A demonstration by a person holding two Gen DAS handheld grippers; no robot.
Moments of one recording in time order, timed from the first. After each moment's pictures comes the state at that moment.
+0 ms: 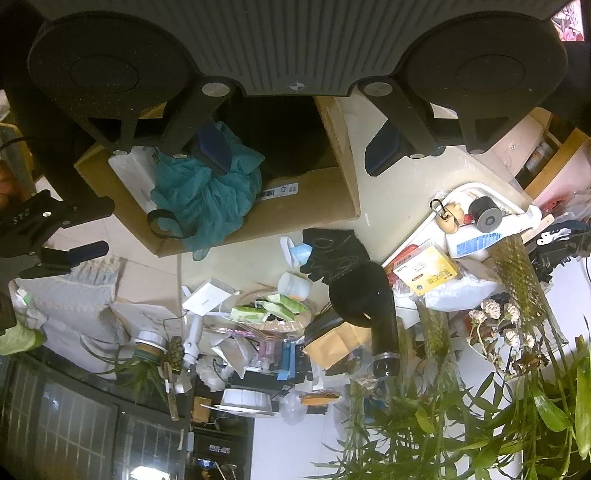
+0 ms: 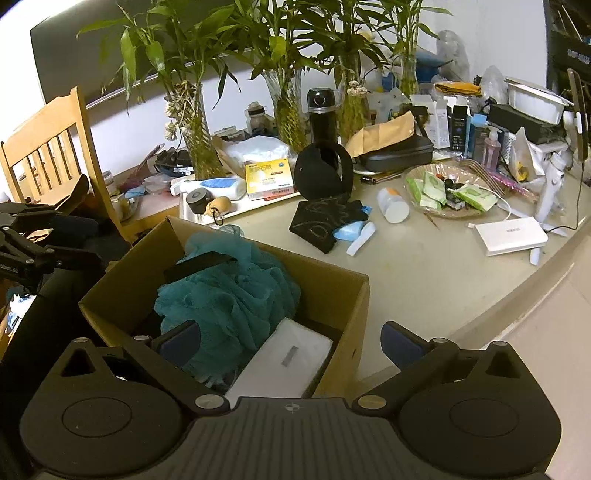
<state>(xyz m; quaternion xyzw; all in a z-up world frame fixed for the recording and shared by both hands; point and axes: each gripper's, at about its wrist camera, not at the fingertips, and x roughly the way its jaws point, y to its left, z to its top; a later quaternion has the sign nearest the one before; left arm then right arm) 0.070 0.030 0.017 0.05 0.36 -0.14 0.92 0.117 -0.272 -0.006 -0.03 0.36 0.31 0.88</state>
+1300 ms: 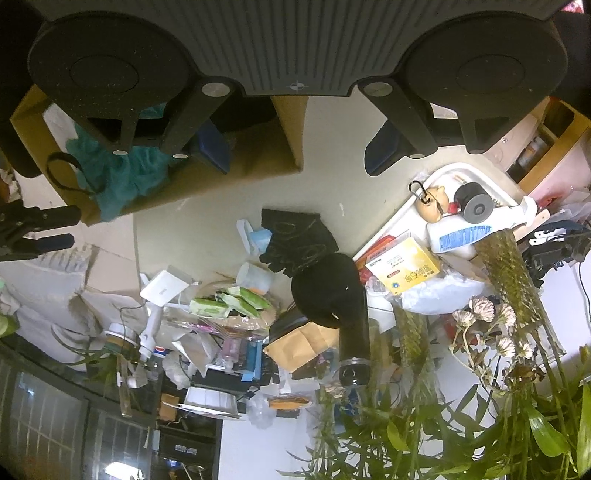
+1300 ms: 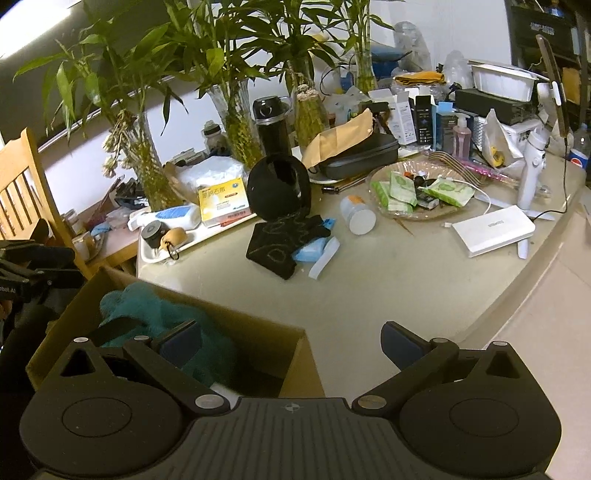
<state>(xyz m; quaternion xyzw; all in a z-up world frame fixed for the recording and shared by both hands) 0.145 0.055 -0.003 0.03 0.36 -0.11 0.93 0.188 -0.281 -0.027 0.03 0.36 0.27 0.89</state>
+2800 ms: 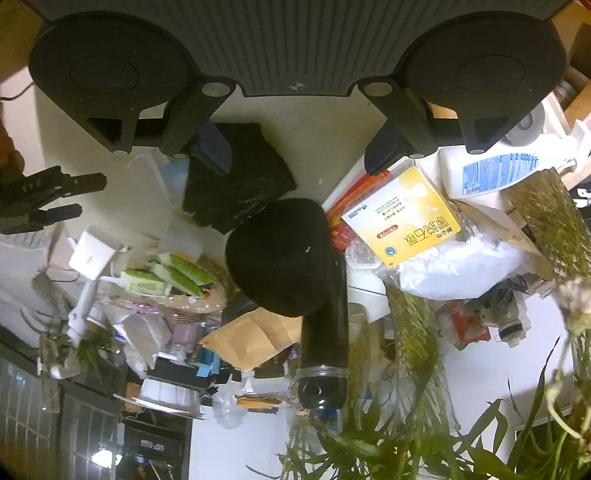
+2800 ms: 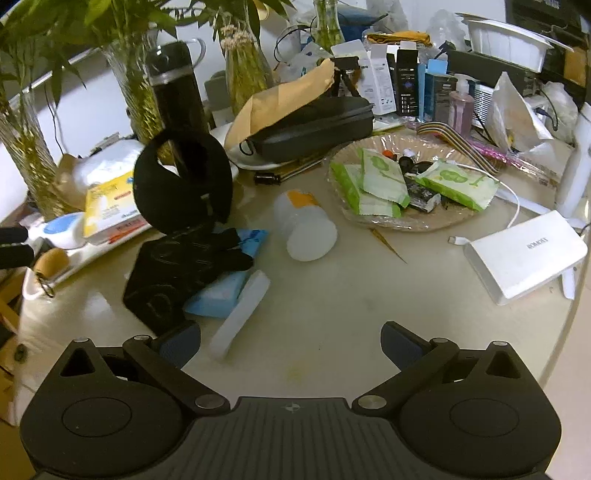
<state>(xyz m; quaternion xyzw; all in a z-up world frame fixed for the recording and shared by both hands) 0.316 0.080 -0.078 0.03 0.33 -0.09 0.94 0.392 -0.223 -0.138 0.00 0.39 0.21 0.90</state>
